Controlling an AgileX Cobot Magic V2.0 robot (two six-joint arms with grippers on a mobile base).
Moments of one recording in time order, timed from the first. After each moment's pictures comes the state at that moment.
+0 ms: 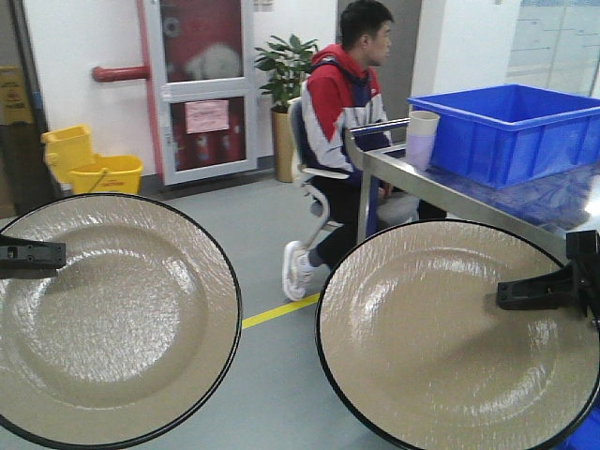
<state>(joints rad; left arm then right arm) 0.28 1.37 -1.27 -1.13 1.09 0.62 -0.30 1.41 -1.19 1.16 1.18 -0.55</state>
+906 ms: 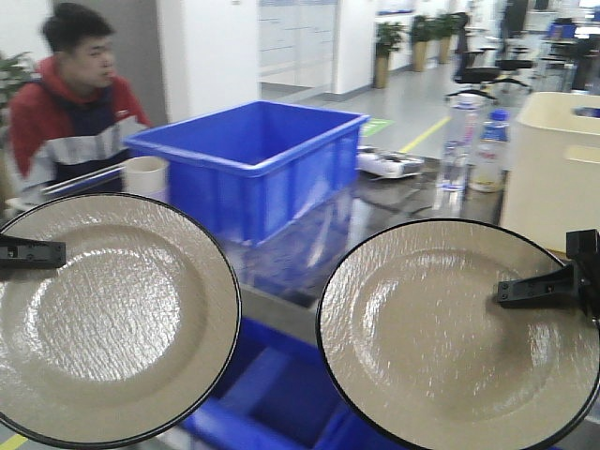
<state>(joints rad) 0.28 1.37 -1.27 -1.13 1.09 0.62 -0.30 1.41 -1.19 1.16 1.18 -0.55</state>
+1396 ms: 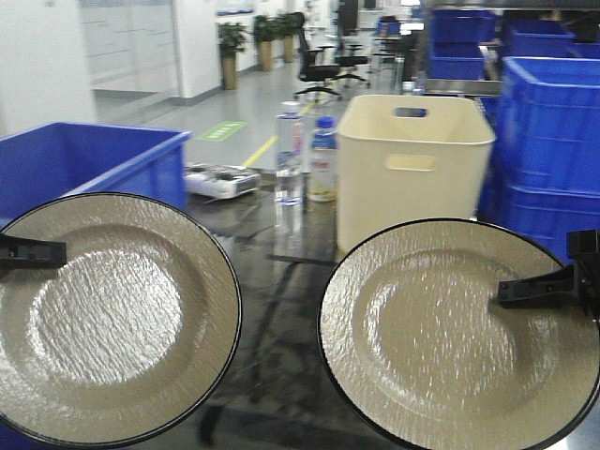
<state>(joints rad) 0.28 1.37 -1.27 -1.13 1.09 0.62 -0.30 1.41 -1.19 1.16 1.18 -0.55</state>
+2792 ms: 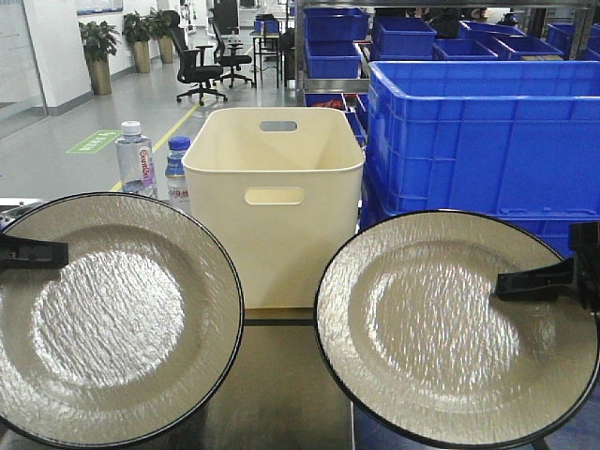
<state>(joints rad) 0.28 1.37 -1.27 -1.13 1.09 0.62 -0.30 1.41 -1.19 1.19 1.17 -0.55</state>
